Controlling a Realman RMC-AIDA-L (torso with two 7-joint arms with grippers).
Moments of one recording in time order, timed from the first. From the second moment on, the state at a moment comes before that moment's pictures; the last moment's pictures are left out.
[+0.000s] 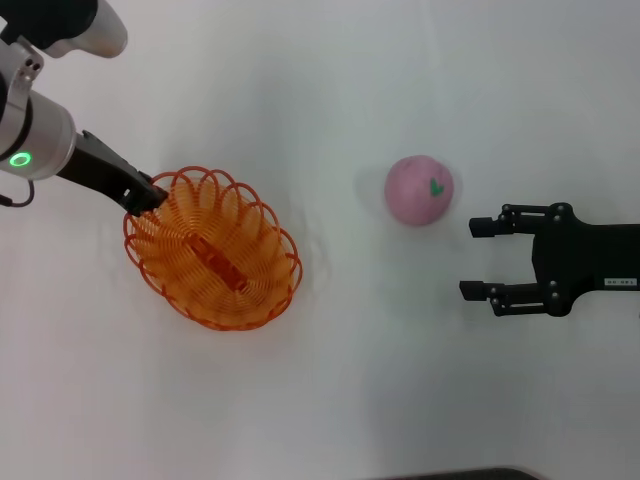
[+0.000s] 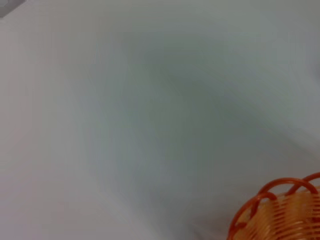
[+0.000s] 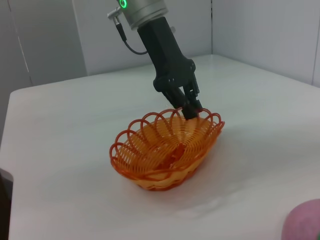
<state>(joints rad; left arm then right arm) -0.62 -2.16 1.24 1.16 2.72 1.36 -2.31 0.38 2.07 -0.53 -0.65 -2.24 -1.68 1.01</state>
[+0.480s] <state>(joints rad) -0.63 -2.16 1.24 1.17 2.73 1.36 -2.32 0.38 2.07 -0.53 -0.65 -2.24 -1.68 1.01</state>
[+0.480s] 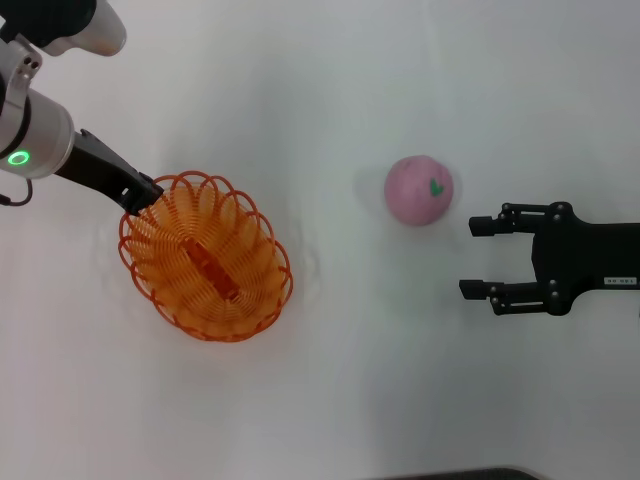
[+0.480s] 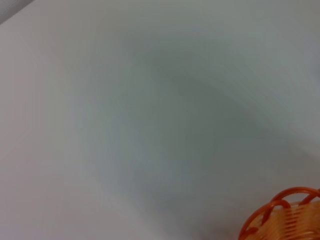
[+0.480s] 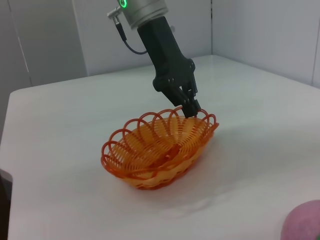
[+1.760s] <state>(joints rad) -0.79 -2.13 0.91 1.17 2.72 1.69 -2.53 0.39 2.07 -0.52 -0.65 -2.24 -1.68 1.01</state>
